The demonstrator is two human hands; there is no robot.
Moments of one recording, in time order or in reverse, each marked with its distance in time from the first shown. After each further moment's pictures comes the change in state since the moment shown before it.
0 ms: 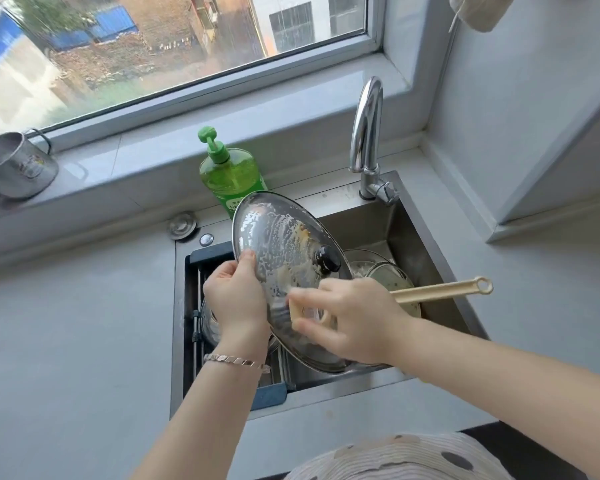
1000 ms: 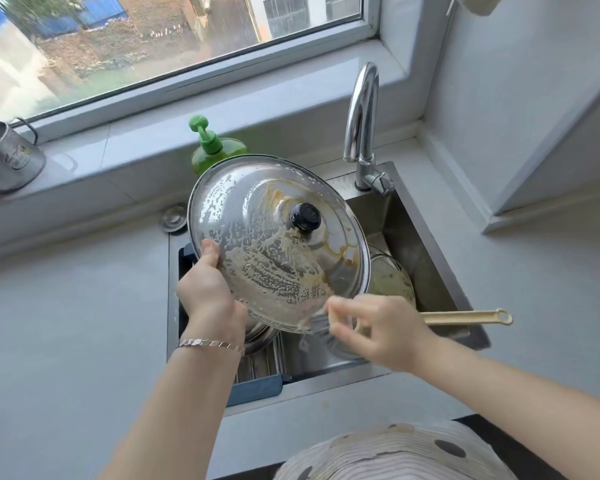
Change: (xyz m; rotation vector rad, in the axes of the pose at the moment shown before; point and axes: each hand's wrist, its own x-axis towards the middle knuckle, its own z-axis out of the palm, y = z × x) left_hand 0.004 0.025 -0.007 -0.217 0.156 -0.299; right_hand -0.051 0.034 0.009 0.081 -0.090 0.208
